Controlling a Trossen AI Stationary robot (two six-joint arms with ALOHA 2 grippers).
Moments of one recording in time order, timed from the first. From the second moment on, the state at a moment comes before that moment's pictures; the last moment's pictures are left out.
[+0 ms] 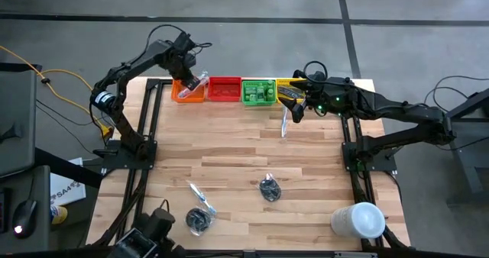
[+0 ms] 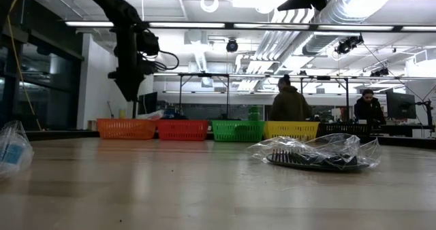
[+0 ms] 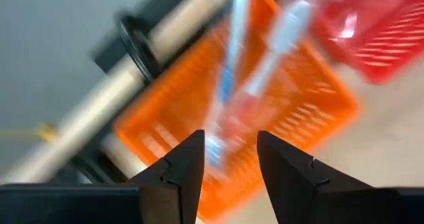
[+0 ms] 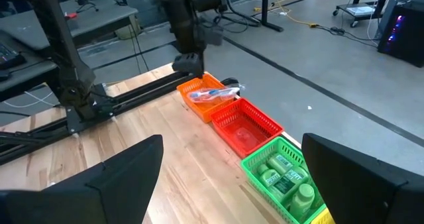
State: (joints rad) left arm 1.03 1.66 1.39 -1.00 -0.06 0.19; right arm -0.19 1.07 1.10 -0.35 0.31 0.24
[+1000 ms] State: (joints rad) left arm 0.27 1.35 1.20 -1.28 0.03 -0.85; right arm -0.19 1.07 1.10 -0.47 0.30 0.39
